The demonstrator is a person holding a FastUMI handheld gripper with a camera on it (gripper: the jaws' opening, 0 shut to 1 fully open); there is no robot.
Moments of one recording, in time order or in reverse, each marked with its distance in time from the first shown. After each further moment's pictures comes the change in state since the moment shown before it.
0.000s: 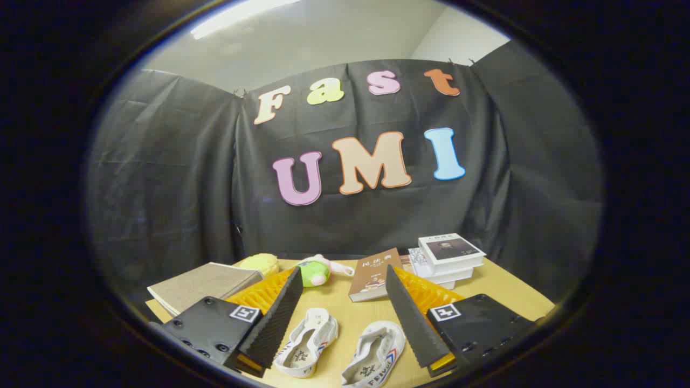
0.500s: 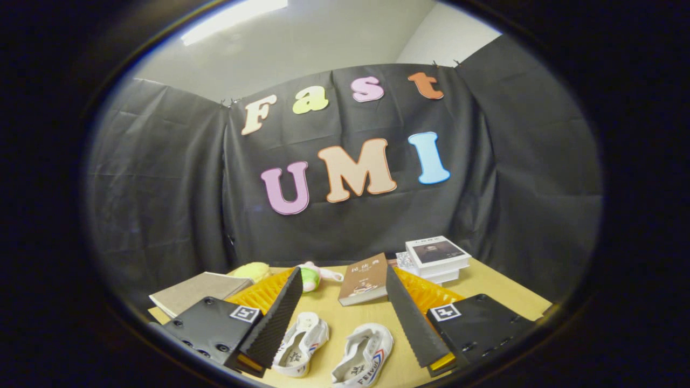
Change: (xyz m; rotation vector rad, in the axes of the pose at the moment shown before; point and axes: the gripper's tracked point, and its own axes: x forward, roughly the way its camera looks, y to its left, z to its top) arm -0.018 -0.021 0.020 0.026 -0.038 -0.041
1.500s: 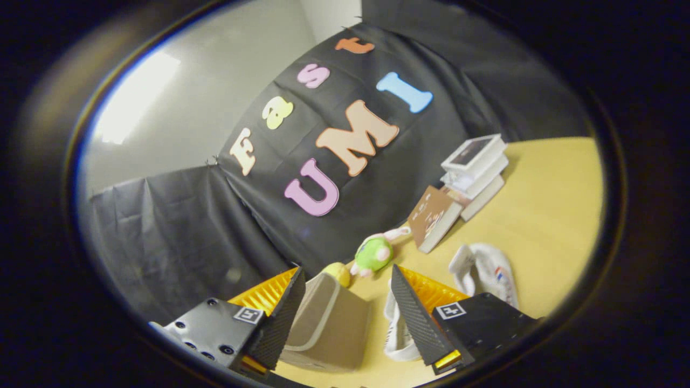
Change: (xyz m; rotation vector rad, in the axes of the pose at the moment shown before) arm -0.017 0.102 -0.105 0.710 0.104 0.185
